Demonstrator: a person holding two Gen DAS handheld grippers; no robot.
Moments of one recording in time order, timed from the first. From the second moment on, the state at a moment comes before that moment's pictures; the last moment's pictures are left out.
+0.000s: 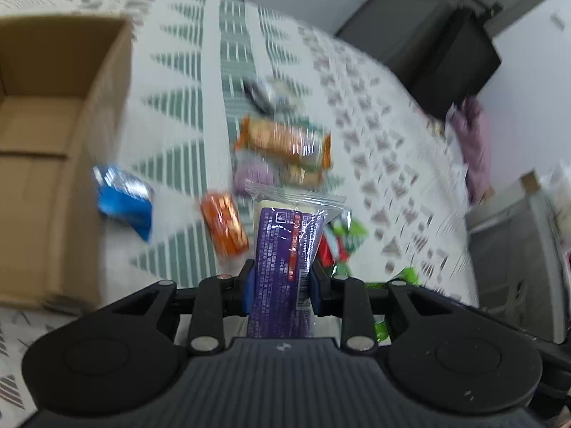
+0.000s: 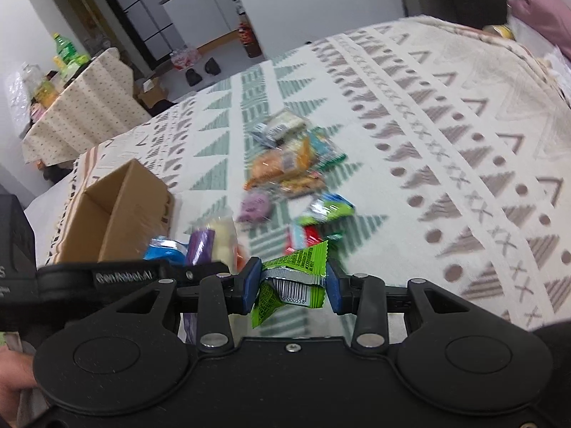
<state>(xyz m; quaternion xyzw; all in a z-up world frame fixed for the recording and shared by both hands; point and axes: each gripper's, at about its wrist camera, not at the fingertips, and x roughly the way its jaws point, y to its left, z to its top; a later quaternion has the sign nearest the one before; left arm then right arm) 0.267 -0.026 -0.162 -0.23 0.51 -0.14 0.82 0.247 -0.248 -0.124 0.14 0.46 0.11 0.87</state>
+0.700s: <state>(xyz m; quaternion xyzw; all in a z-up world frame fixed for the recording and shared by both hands) 0.266 0.099 -0.102 -0.33 0.38 -0.09 0.86 0.279 -0.130 -0.059 0.11 0.38 0.18 0.90</state>
